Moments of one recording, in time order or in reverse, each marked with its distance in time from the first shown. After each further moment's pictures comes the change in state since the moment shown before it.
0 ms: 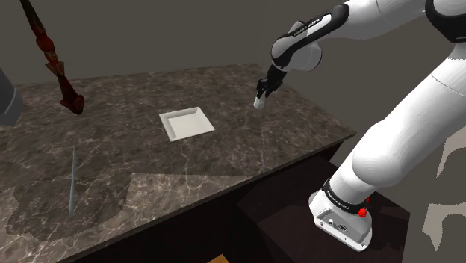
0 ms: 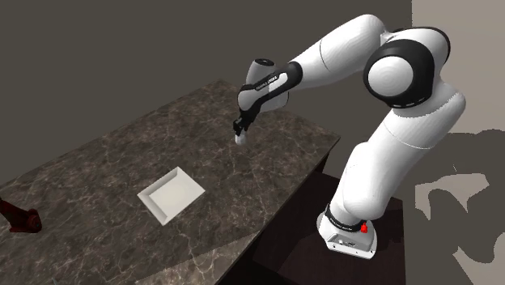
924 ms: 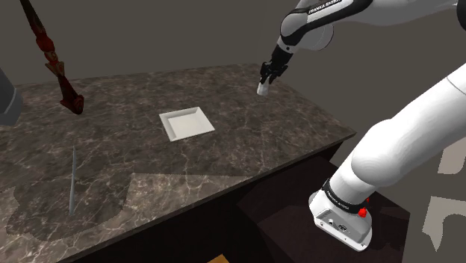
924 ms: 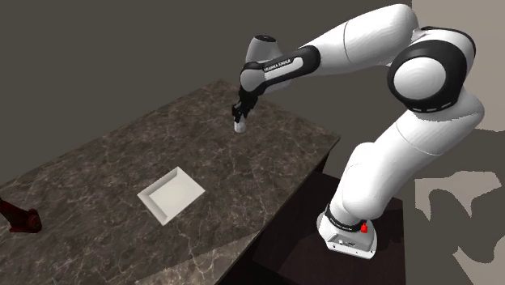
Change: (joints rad) arm -0.027 -0.121 0.023 0.089 -0.100 -0.198 0.094
